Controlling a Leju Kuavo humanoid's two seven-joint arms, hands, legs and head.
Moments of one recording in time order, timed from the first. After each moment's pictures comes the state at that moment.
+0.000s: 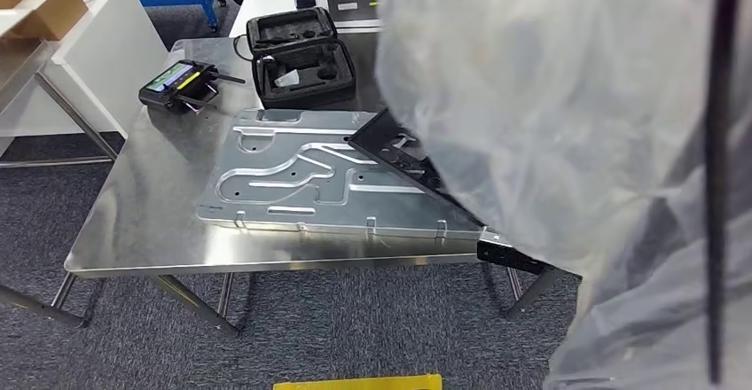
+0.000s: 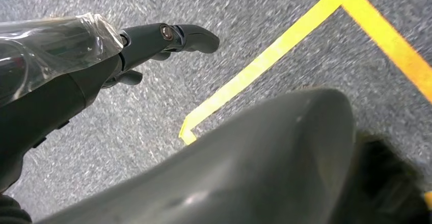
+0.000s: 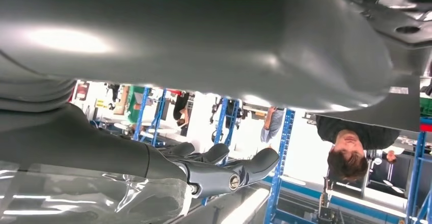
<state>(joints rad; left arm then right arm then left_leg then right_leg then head) -0.12 0.02 -1.15 -0.23 0.81 0.38 -0.09 -0.32 -0.88 0.37 -1.99 0.84 0.05 0.54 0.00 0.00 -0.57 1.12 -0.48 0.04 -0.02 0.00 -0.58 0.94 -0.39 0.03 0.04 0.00</state>
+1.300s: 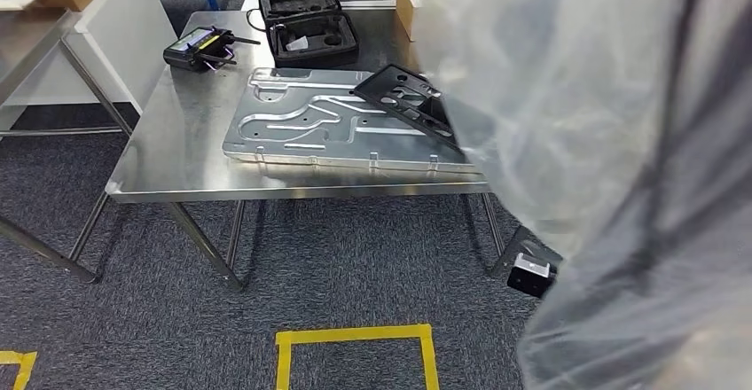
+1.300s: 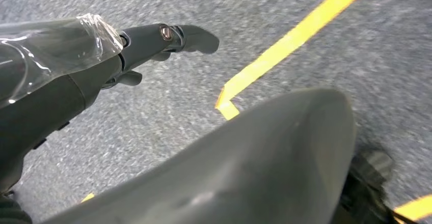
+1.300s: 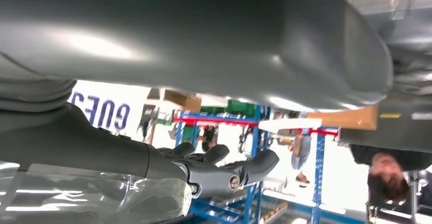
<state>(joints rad) -0.12 0.01 -1.15 -0.23 0.82 0.39 -0.08 0.04 -0.89 0.17 -1.96 0.76 -0.17 0.52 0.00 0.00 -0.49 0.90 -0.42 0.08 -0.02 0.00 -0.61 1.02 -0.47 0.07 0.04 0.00</state>
